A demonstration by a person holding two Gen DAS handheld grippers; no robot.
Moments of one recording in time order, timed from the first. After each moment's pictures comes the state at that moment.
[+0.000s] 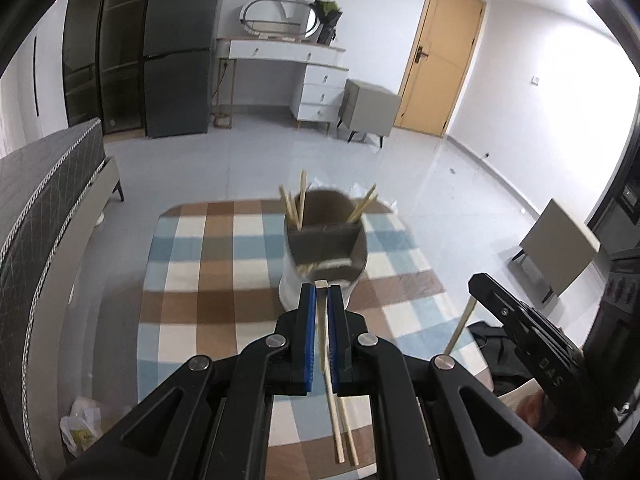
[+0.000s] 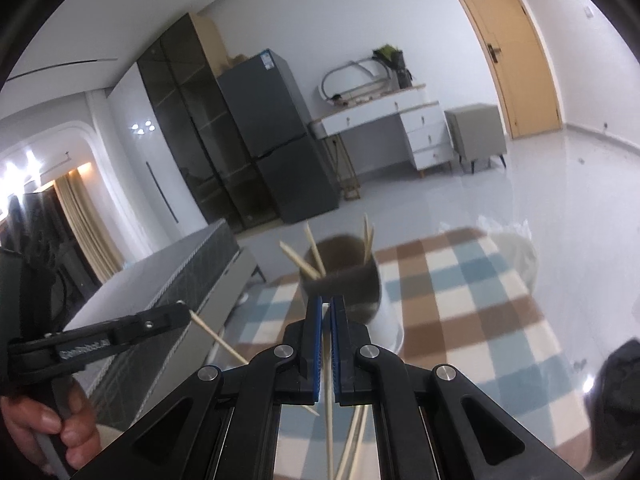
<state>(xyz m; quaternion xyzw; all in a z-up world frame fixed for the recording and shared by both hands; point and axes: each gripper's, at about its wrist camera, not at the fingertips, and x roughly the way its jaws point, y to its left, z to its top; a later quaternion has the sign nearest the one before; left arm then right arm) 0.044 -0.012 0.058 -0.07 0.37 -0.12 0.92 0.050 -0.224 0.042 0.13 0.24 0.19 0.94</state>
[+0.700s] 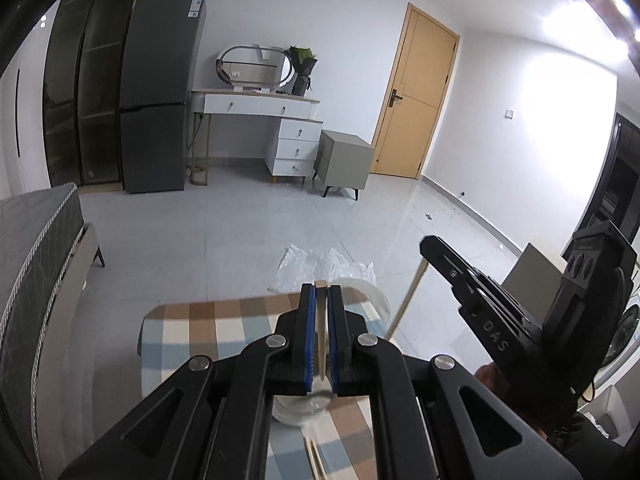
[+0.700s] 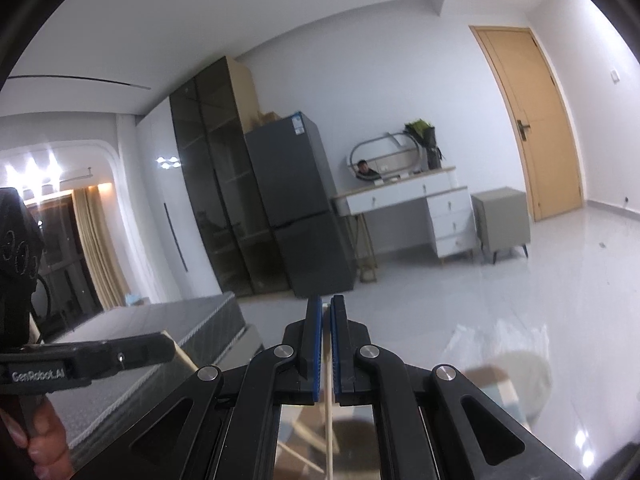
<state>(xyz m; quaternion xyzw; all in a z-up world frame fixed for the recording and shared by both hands) 0.124 -0.010 0.143 -0.07 0.30 -0.16 0.94 0.166 -0.197 0.143 0.11 0.12 0.21 0.96</state>
